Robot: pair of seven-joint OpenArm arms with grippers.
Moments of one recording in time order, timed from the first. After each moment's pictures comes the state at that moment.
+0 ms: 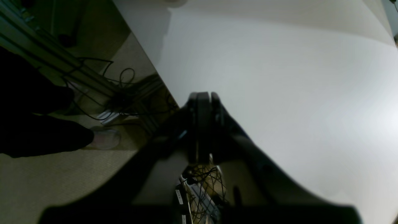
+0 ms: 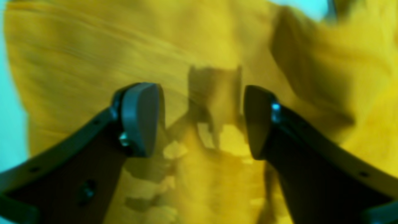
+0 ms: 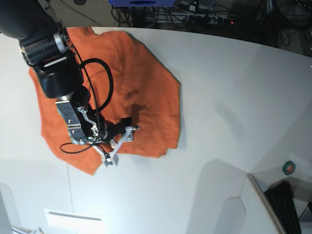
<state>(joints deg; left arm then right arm) 26.0 -13.9 -57.6 95.4 -34.5 1.6 42.4 24.4 1.6 -19.2 42.1 22.4 7.8 -37.3</state>
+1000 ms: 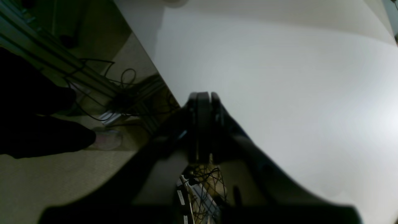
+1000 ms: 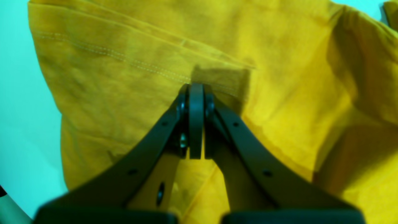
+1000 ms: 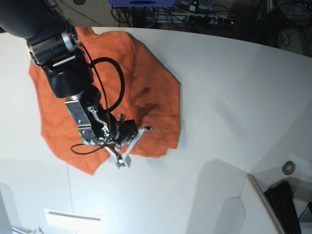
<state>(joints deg) 26.3 -14.3 -57.6 95.4 -34.4 1.6 42.1 24.5 -1.7 -19.2 42.4 22.6 7.8 -36.9</state>
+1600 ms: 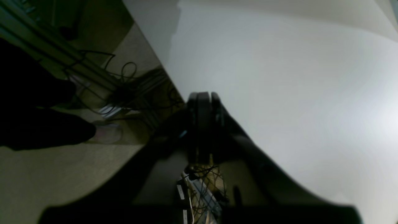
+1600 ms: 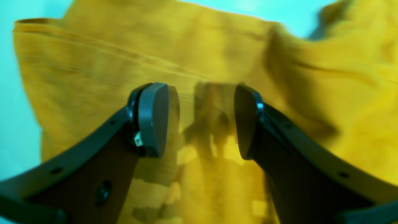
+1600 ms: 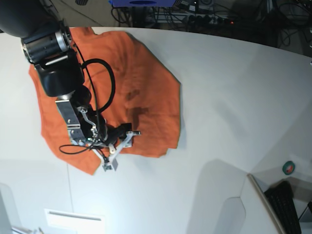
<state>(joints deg) 26.0 -14.3 -57.6 93.1 -34.4 1.6 42.2 23.7 1.0 -16.8 44.3 22.2 7.5 -34.8</state>
